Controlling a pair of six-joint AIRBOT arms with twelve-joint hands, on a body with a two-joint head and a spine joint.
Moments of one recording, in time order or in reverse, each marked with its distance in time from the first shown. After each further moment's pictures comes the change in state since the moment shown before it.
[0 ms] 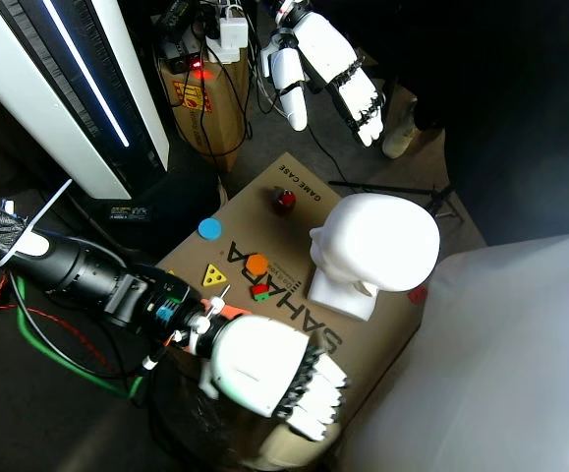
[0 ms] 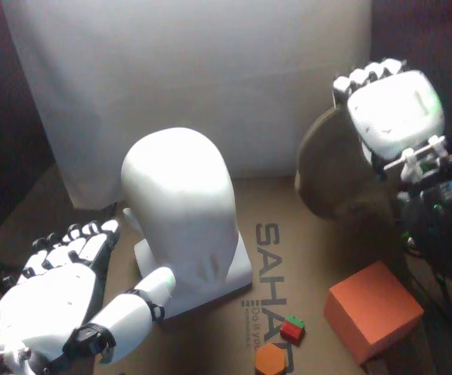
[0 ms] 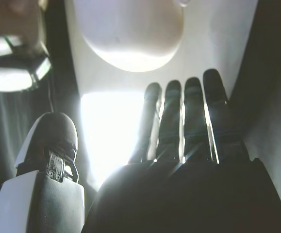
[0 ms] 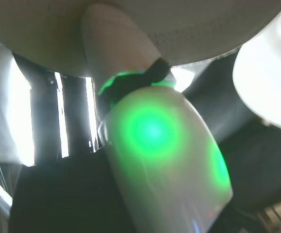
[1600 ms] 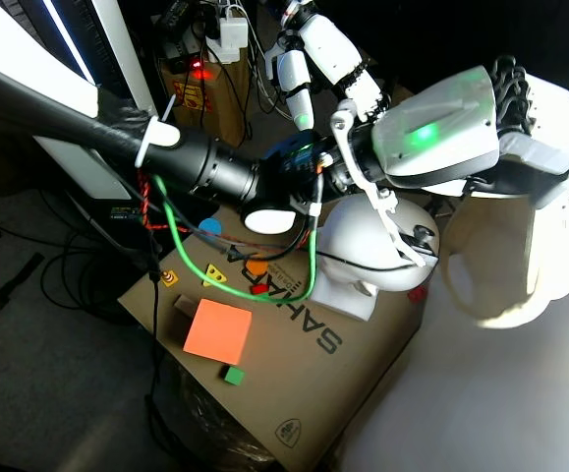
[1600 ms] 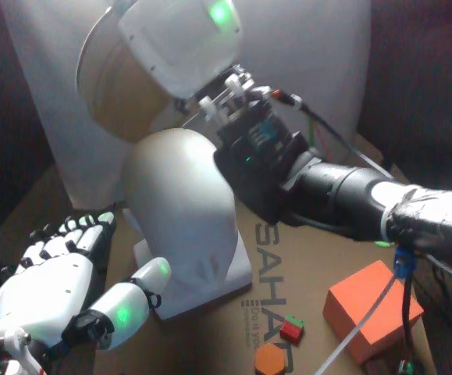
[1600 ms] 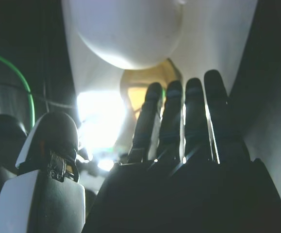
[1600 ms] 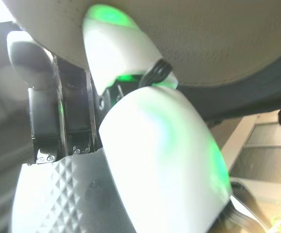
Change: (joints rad) left arm -0.018 0.005 0.031 -0.008 0.027 0.004; right arm 0.322 -0.315 0.138 -0.418 0.101 -0.078
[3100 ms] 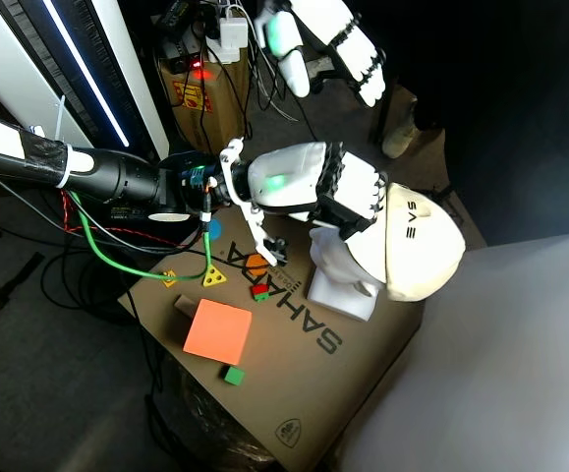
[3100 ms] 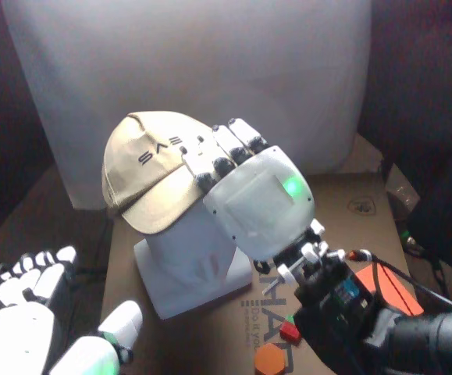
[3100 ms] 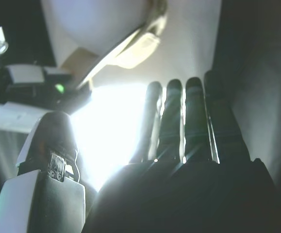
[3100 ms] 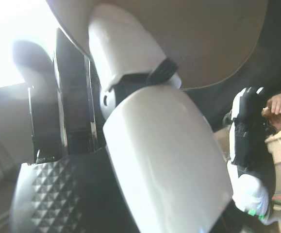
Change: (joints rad) left arm 0.126 0.038 -0.211 -0.001 -0.237 0.055; right arm -0.327 0.205 -0.467 0.141 0.092 -0.268
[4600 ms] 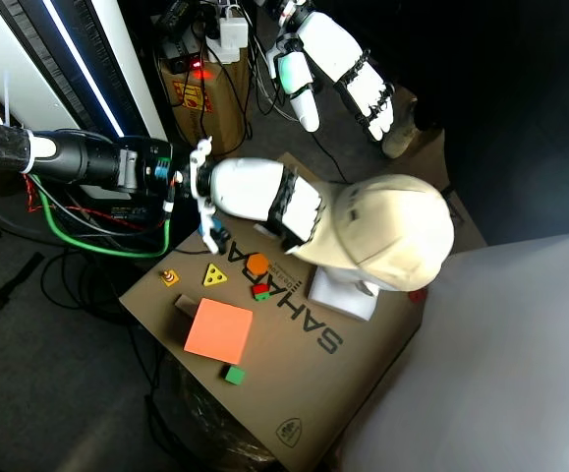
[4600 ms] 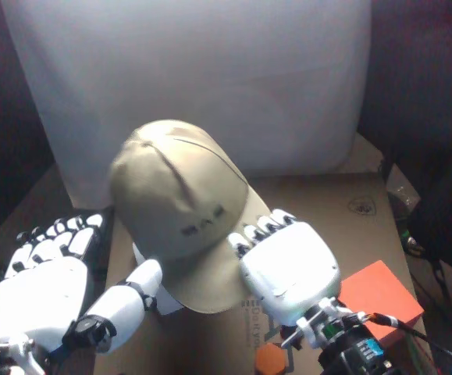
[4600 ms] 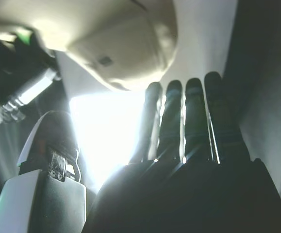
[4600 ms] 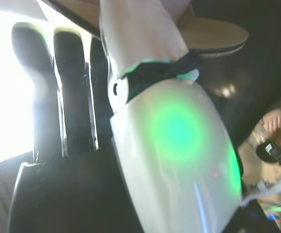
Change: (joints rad) left arm -0.127 -0.072 0.217 -0.039 0.158 0.017; right arm -0.104 0.058 -0.221 0.428 -0.196 -0.158
